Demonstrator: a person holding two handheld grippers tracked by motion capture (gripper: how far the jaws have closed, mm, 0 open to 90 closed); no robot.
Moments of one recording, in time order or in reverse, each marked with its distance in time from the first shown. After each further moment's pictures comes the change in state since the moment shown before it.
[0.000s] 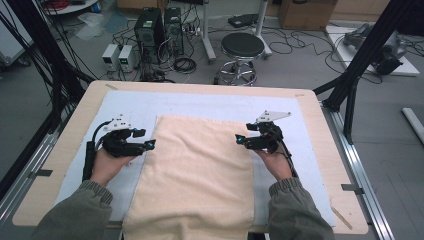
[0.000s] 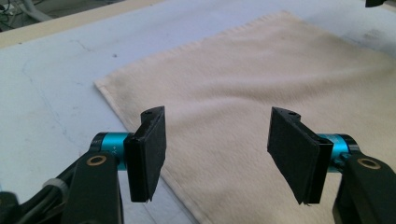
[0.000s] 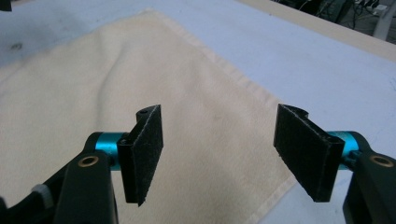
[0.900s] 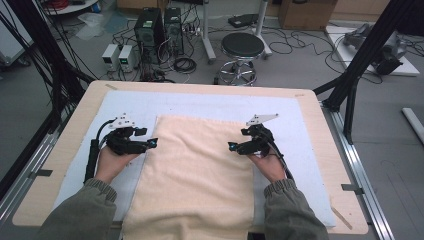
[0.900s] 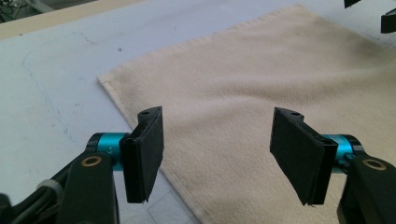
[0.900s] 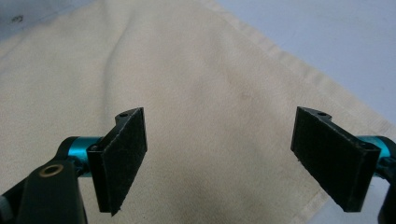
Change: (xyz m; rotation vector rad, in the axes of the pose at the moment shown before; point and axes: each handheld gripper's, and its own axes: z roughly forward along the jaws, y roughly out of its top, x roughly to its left) left arm 0.004 -0.003 0.012 0.037 0.014 -0.006; right arm 0.007 -0.007 0.026 0.105 0.057 0.019
